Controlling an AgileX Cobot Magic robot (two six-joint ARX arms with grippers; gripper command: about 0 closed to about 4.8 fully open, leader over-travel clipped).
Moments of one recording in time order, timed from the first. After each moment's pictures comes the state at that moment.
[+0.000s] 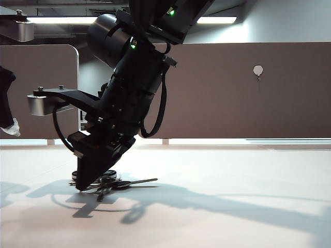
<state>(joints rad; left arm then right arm) -0.50 0.79 0.49 -0.37 -0.37 0.23 0.90 2.01 1.39 -0.37 -0.11 -0.56</state>
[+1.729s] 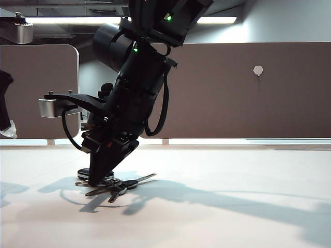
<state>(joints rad) -0.50 0.79 0.49 -0.39 -0.38 0.23 0.87 2.04 1.46 -0.46 -0.14 -0.53</state>
